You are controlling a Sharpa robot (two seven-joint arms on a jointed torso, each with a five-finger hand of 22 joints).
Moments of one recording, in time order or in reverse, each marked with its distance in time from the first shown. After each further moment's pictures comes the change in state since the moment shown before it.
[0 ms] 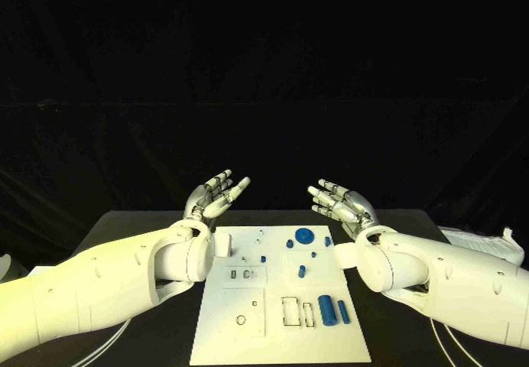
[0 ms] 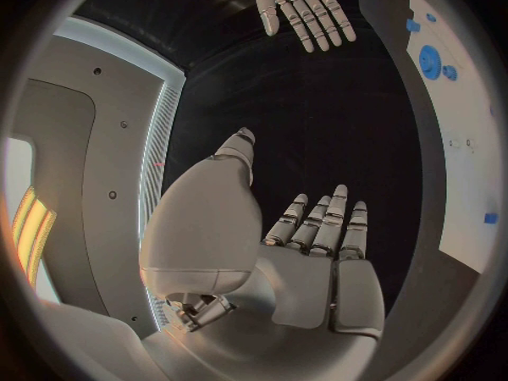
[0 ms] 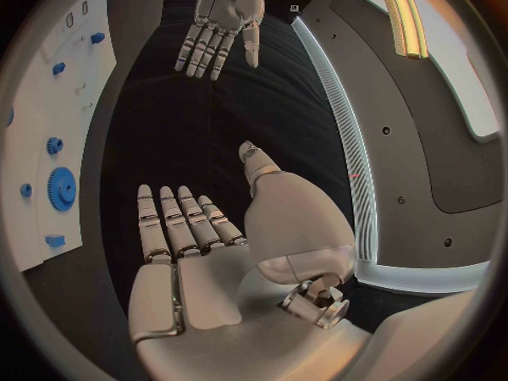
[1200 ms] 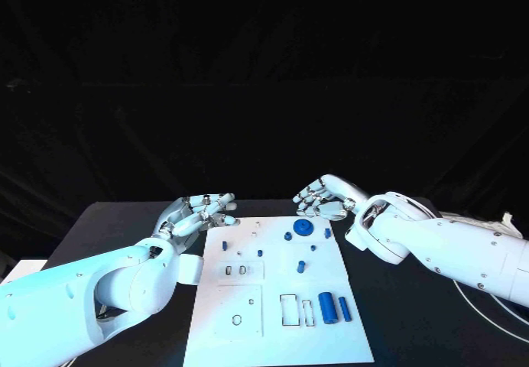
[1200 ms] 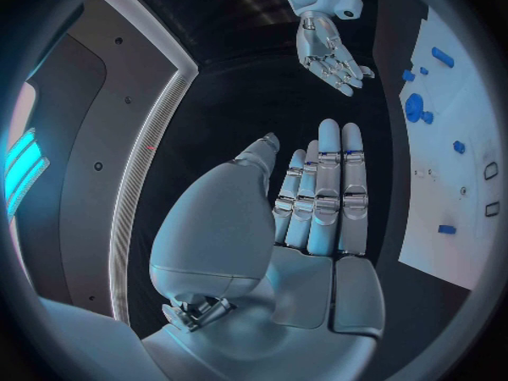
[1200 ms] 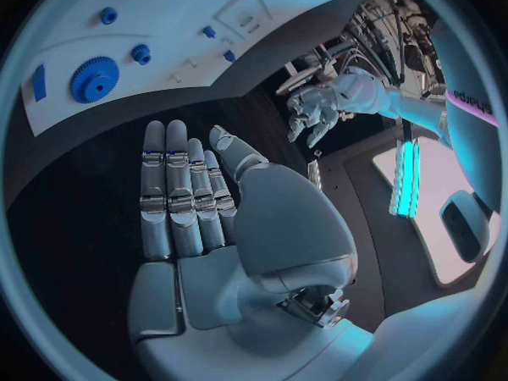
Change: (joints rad) left arm 0.005 -0.195 0.000 0.242 0.010 0.202 -0.028; left_hand 0.108 0.101 0.098 -0.090 -0.007 0.686 0.046 0.081 0.032 0.829 -0.117 0.091 0.036 0.850 -0.174 0.234 0.172 0.071 0.885 -0.109 0.321 0.116; right arm 0.104 -0.029 0.018 -0.105 -1.032 0.174 -0.233; right_hand 0.205 -0.064 0.171 -0.218 -0.074 0.689 0.021 0.039 0.032 0.744 -0.114 0.035 0.022 0.906 -0.158 0.128 0.076 0.099 0.692 -0.132 0.272 0.086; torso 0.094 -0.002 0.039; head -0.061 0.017
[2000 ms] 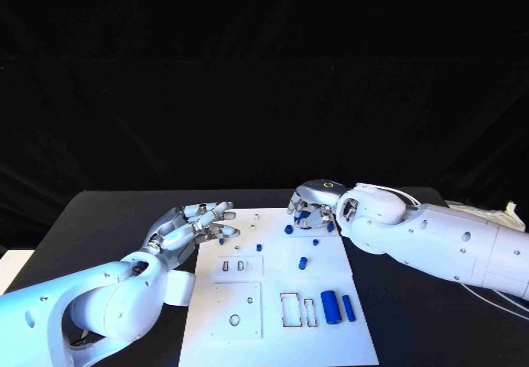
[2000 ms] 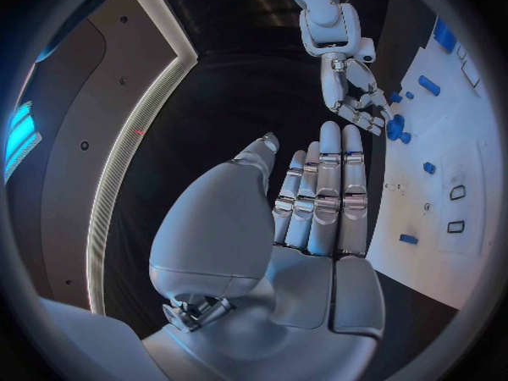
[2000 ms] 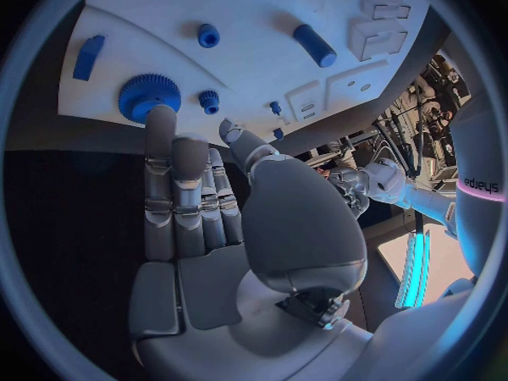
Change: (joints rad) left arm 0.003 -0.066 0.008 0.148 0.026 0.019 -0.030; left_hand -0.005 -0.005 -0.008 -0.008 0.000 -0.002 0.009 -0.023 -0.001 -0.003 0.008 -0.023 -0.001 -0.028 0.013 -0.021 0.017 0.000 -0.011 0.011 -0.008 -0.011; right arm 0.048 0.045 0.002 0.000 -0.535 0.204 -0.241; right_hand -0.026 -0.103 0.096 0.109 -0.058 0.063 -0.039 -0.004 0.000 0.002 -0.039 -0.007 0.000 0.137 -0.063 0.744 0.608 0.000 0.164 -0.077 0.484 0.331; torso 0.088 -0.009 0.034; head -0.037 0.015
